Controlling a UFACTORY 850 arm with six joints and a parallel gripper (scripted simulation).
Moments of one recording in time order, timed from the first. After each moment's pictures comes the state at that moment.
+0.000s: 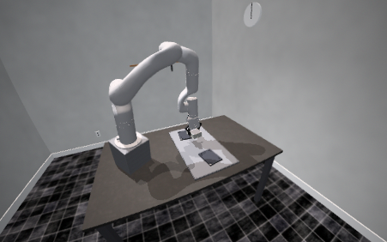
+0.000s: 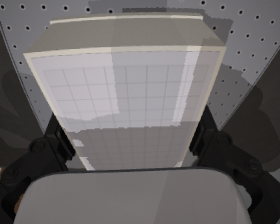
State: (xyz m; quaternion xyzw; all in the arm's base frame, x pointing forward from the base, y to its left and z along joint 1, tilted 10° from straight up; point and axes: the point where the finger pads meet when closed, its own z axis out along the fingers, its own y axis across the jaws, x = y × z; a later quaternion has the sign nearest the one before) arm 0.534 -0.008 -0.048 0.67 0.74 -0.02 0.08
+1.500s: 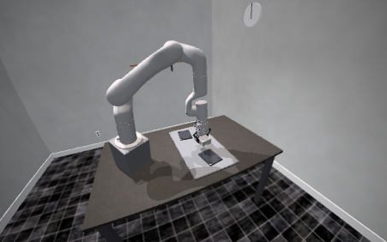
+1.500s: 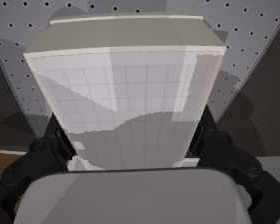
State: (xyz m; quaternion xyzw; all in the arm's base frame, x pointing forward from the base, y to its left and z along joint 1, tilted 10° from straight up) arm 0.546 -0.135 -0.027 0.67 0.74 -0.02 0.09
